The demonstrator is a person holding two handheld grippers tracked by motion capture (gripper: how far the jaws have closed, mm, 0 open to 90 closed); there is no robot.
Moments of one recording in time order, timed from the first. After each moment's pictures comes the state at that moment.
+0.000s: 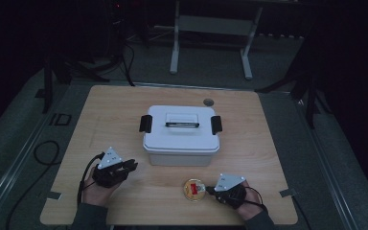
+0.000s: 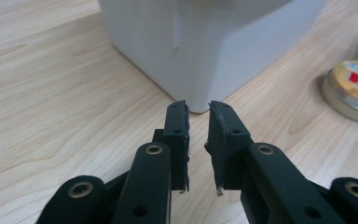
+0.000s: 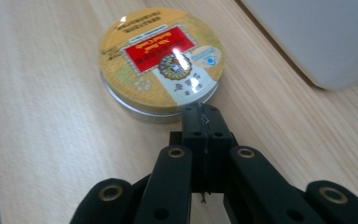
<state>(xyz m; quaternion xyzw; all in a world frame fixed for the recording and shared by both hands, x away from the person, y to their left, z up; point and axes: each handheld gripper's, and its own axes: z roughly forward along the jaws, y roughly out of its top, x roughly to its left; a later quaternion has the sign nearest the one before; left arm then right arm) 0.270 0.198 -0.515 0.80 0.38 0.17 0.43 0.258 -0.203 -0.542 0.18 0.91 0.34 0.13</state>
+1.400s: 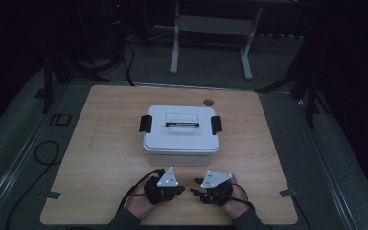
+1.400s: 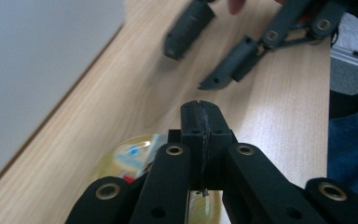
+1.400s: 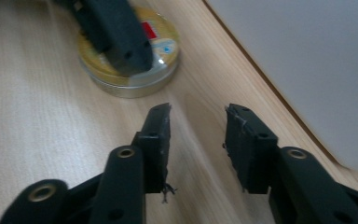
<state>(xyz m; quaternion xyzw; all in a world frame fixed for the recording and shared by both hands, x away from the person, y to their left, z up) 0.253 0.057 -0.529 0.89 0.19 0.06 0.40 0.264 -0.164 -0.535 0.16 0.90 0.37 0.13</state>
